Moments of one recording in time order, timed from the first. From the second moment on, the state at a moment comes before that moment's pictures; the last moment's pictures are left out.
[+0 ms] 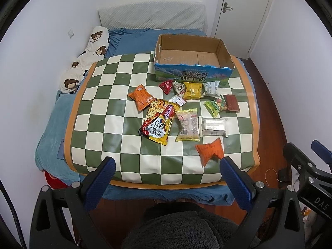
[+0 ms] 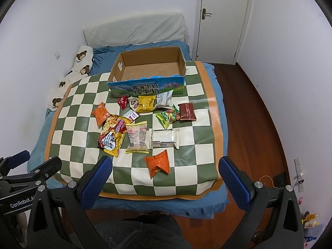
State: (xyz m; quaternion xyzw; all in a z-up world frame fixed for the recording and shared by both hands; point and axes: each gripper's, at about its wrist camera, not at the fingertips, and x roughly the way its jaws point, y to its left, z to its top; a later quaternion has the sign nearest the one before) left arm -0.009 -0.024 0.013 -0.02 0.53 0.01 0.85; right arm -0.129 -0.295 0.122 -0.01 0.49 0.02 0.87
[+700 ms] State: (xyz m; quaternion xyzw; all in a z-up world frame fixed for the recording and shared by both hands) left arm -0.009 -0.018 0.014 -0.03 0.53 0.01 0.85; right arm -0.117 -0.301 0.129 -0.01 0.48 0.03 0.88
